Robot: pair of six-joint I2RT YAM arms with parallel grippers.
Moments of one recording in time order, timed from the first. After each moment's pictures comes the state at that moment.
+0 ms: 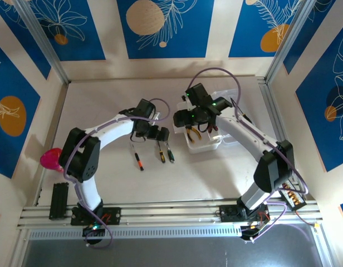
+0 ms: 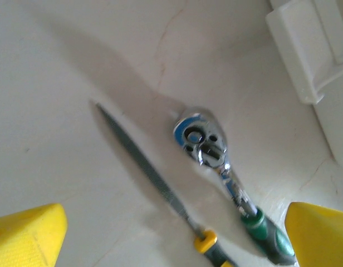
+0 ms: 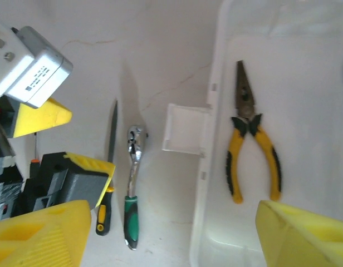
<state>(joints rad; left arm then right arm) -0.54 1.84 1.29 -0.60 0.22 -0.27 0.57 1.60 1.45 -0.84 -0.03 0.32</state>
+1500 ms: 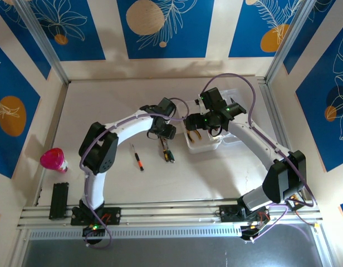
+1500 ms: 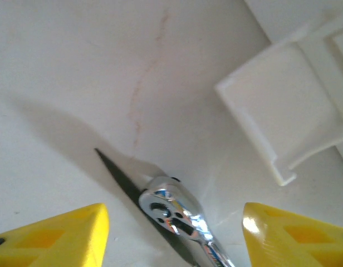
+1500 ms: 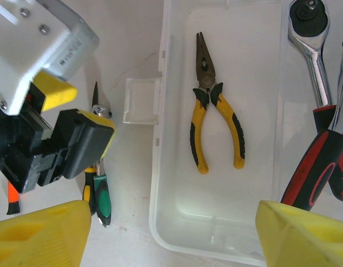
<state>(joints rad) -0.68 2.02 1.56 -0.74 -0.03 -0.25 0.47 1.48 1.31 -0.84 -0.07 0.29</state>
